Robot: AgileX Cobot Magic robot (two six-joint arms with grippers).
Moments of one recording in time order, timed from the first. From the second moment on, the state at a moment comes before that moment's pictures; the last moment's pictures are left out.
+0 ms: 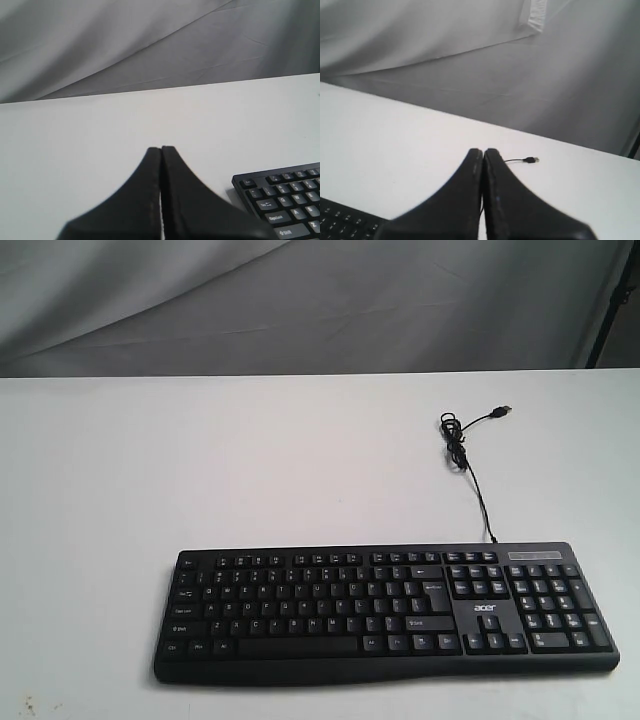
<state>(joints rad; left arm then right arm) -0.18 0.00 0.00 0.04 0.26 -0.02 0.26 0.46 -0.44 -0.05 0.25 -0.07</state>
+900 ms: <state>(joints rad) -0.18 0.00 0.00 0.04 0.26 -0.02 0.96 1.69 -0.87 -0.20 -0.03 0.22</state>
